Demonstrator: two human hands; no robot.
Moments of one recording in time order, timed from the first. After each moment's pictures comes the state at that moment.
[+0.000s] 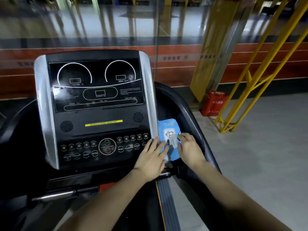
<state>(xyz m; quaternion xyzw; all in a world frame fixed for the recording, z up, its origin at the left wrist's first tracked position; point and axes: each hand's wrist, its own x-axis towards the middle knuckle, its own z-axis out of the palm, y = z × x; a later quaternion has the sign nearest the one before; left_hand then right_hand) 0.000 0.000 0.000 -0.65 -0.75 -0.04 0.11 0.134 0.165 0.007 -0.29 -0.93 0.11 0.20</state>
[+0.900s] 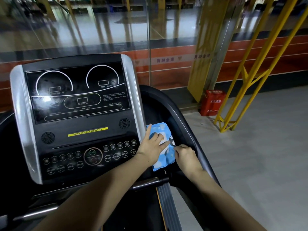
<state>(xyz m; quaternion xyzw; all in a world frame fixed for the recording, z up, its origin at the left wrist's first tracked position) -0.012 0.093 0.023 -0.66 -0.70 0.25 0.16 0.145 0.192 -0.025 -0.37 -0.90 0.15 0.18</state>
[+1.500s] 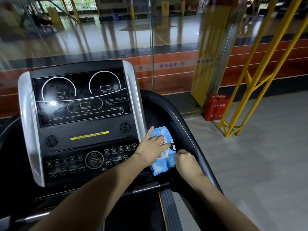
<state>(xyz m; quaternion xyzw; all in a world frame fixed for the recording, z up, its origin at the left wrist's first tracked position) -0.025 0.097 0.032 -0.69 -0.69 0.14 0.16 0.148 0.189 -0.020 -0.33 -0.93 0.10 0.10</state>
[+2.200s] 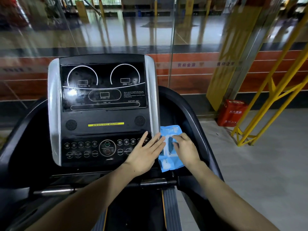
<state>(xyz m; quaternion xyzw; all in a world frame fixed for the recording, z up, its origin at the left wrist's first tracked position) -0.039 0.013 0.005 -0.65 -0.72 0.09 0.21 0.095 0.205 -0.007 -0.27 -0.92 0.20 0.19</state>
